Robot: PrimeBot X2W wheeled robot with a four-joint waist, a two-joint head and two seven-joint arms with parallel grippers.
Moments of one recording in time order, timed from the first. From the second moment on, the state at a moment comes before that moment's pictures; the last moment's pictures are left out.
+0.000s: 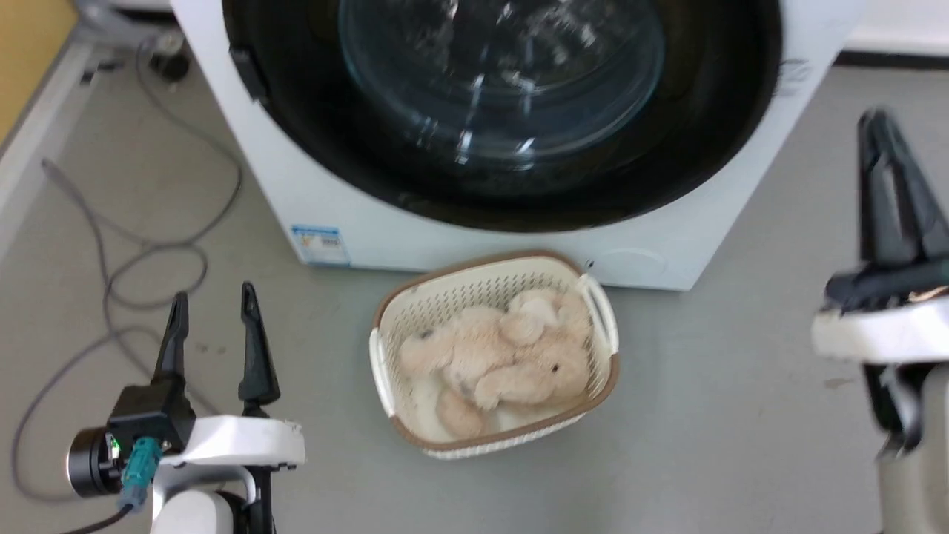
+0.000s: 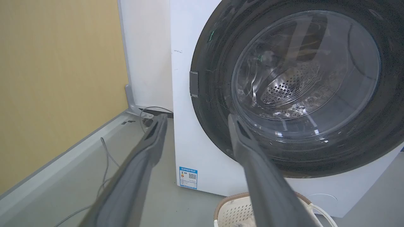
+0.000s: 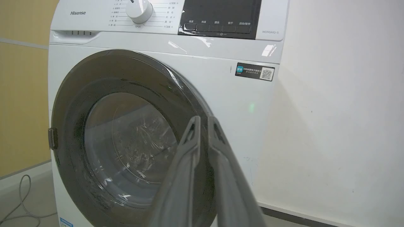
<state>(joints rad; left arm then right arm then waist) -0.14 0.05 0.07 0.07 -0.11 0.05 -0.26 -0.41 -0.15 -0.10 0.02 0.04 0.13 -0.26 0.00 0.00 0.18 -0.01</state>
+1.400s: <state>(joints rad) 0.01 0.05 0.03 0.09 -0.10 0.07 -0.23 -0.04 -0.06 -0.06 0.11 0.12 0.13 -0.23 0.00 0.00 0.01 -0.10</state>
